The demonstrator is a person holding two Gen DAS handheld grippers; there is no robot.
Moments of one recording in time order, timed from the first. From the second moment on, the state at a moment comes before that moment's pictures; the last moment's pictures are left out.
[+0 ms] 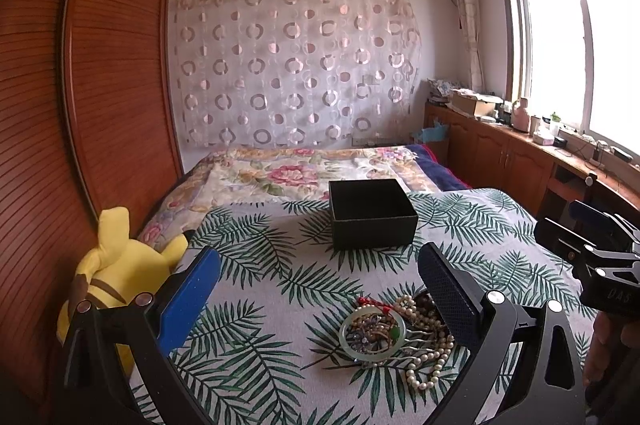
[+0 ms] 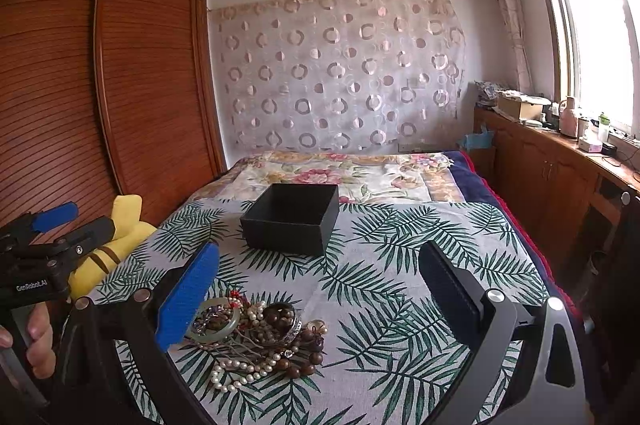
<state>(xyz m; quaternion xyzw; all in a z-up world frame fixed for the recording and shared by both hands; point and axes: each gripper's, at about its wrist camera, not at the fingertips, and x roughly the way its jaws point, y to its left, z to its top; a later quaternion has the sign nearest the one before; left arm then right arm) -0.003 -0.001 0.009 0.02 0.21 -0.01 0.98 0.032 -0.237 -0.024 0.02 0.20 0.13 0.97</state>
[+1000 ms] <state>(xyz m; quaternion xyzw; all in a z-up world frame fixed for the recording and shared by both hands) -0.005 0.001 0.012 0.01 0.21 -0.01 0.98 0.026 -0.228 -0.022 0.02 0.20 0.13 0.97</state>
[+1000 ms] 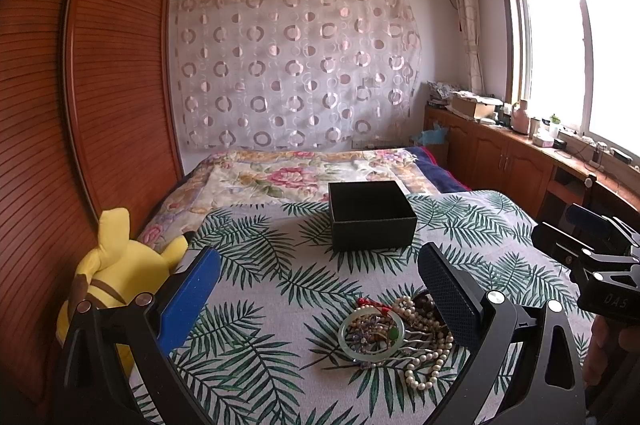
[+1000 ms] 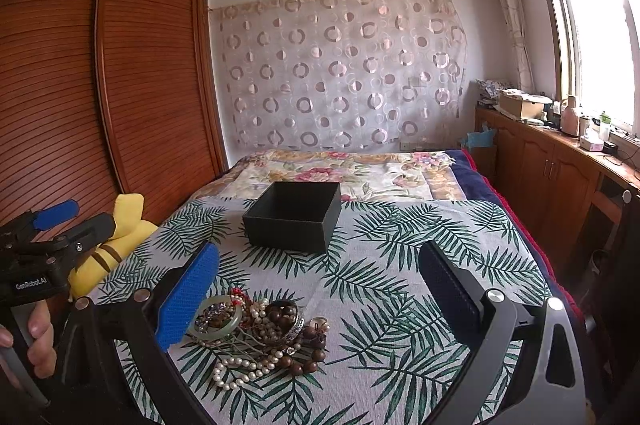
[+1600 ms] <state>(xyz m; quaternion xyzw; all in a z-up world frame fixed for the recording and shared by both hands) -0.006 0.001 0.013 0.01 0.21 -0.01 0.98 0.026 -0.223 -0.022 0.02 0.20 0.13 0.97</state>
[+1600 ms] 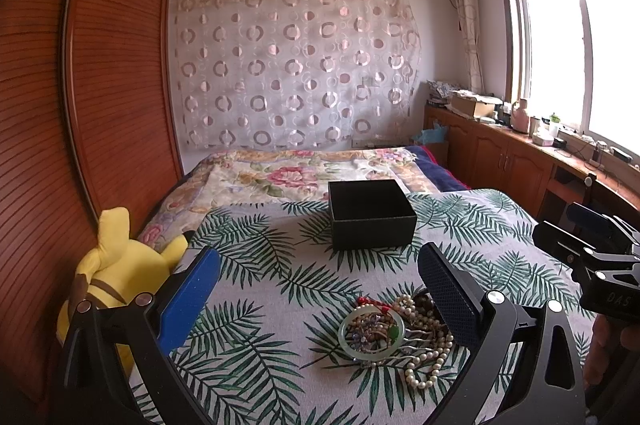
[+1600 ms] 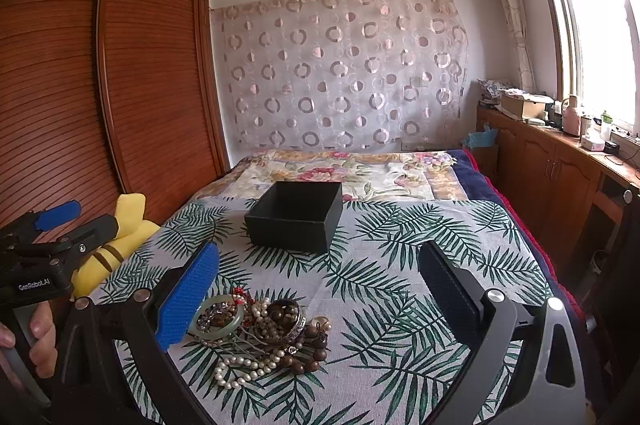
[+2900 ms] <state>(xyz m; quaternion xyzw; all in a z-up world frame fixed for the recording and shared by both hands) 0.076 -0.019 -0.106 -0.01 0.42 -0.17 0.89 0.065 -0.230 -0.128 -0.01 0.33 0.21 0.92</state>
